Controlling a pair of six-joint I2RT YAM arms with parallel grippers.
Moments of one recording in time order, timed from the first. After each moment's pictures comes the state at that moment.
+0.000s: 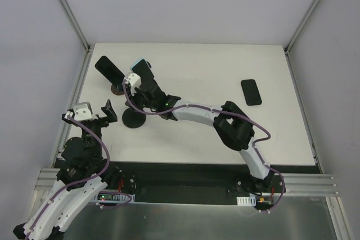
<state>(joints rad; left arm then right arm) -0.61 0.11 0.49 -0.16 -0.79 0.13 1.07 2.23 1.75 0.13 -0.06 0.08</state>
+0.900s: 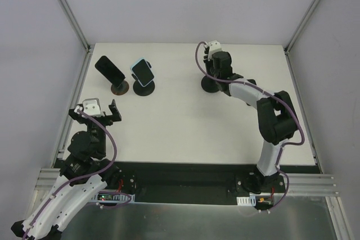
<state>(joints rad) -0.61 0.18 0.49 -0.16 -0.77 0.16 0.48 1.84 1.25 0.16 0.20 -0.08</state>
